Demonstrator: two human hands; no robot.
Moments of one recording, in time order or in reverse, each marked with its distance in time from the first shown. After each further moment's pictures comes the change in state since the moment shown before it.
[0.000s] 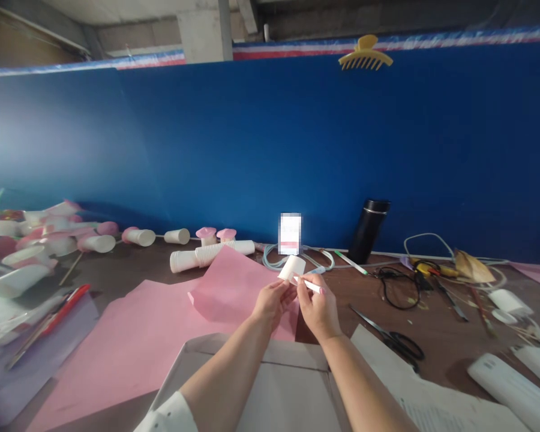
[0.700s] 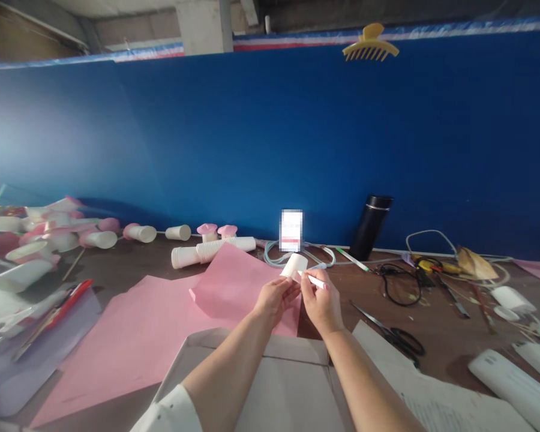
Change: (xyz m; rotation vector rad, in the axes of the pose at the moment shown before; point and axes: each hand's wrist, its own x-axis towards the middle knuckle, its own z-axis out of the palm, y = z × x) left_hand -0.004 0.003 0.002 0.097 0.035 -0.082; right_hand 0.001 0.011 0.002 -0.002 0.024 0.053
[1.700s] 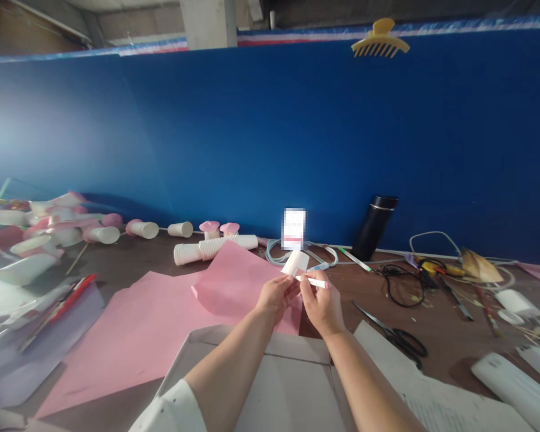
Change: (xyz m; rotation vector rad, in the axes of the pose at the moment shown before) left_hand 0.003 -0.004 -0.001 -0.117 -0.094 0.114; right_hand -0.002 -0.013 -0.005 -0.034 -0.053 -0.035
